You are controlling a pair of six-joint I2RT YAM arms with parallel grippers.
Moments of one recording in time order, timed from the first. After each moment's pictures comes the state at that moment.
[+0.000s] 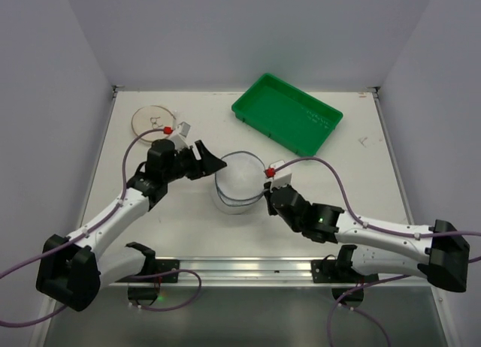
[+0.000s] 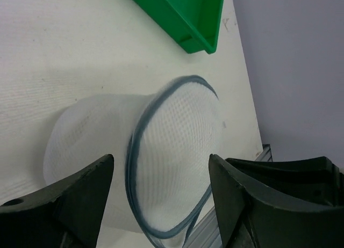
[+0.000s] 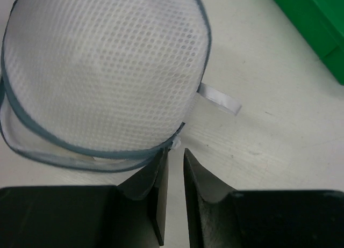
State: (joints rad) left arm -0.39 1.12 0.67 0.01 0.39 -0.76; right arm 1.12 1.07 0.62 -0.13 0.60 0.40
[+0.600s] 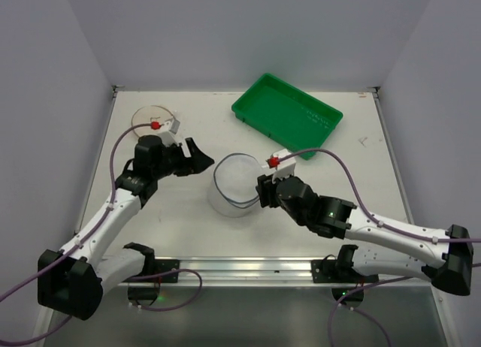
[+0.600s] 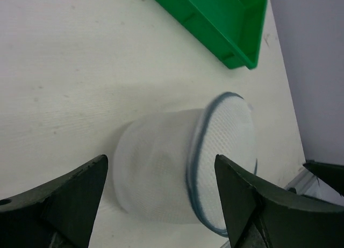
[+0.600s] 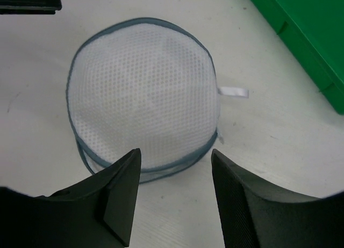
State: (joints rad) left arm -0.31 1.04 0.72 -0.16 0.38 -0.56; right arm 1.12 0.98 0.76 -0.27 0.58 0.38
